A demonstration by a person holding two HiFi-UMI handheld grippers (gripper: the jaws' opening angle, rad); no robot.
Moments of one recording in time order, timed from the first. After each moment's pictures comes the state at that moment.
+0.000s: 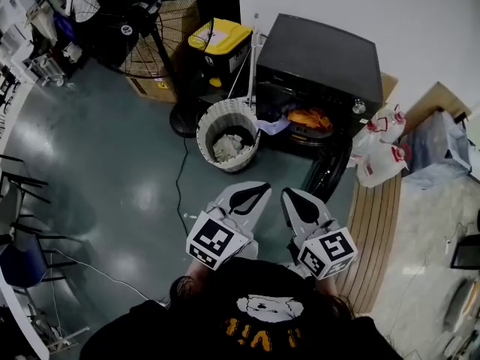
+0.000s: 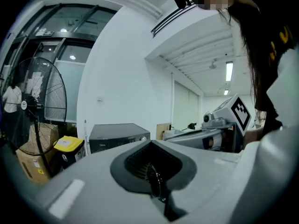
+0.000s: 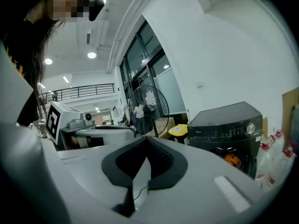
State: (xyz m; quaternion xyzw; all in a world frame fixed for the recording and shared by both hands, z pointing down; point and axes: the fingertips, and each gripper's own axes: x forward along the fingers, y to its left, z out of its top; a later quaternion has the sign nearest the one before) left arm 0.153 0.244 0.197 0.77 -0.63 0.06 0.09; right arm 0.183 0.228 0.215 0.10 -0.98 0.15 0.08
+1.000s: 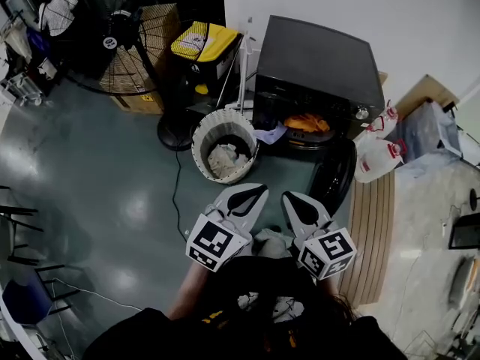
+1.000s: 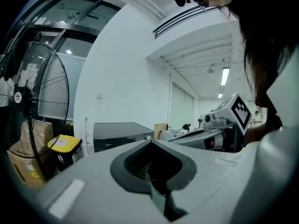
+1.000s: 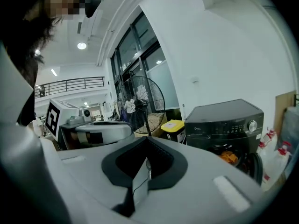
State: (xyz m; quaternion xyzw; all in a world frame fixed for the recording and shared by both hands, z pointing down) left arm 0.047 0.223 0.216 0.80 -0.59 0.05 0.10; right arm 0.089 0.209 0.240 0.16 -0.97 0.16 0.13
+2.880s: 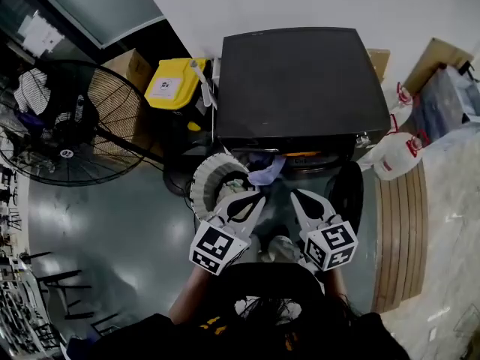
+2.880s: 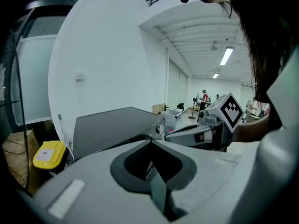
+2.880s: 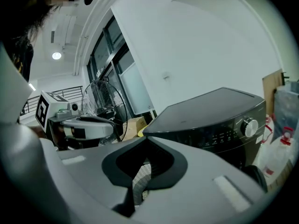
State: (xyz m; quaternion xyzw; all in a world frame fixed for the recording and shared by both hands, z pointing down) left arm 0.006 -0.042 0.272 0.82 -0.52 0.19 0.14; right arm 0.062 -0.074 0.312 0.24 -0.94 0.23 0.10
